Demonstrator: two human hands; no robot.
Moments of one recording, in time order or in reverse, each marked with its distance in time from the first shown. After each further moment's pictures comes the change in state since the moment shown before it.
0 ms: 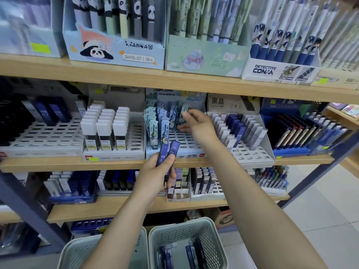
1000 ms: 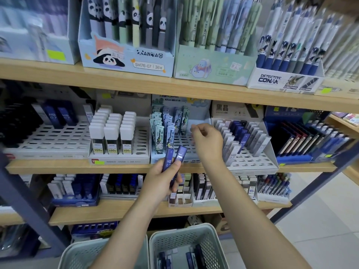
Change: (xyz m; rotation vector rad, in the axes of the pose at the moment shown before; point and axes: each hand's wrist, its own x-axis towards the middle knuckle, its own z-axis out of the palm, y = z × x) left_hand -0.002 0.000 -0.001 -0.031 -0.058 0.038; right_hand -0.039 -0.002 0.006 -0.286 0.314 -0.106
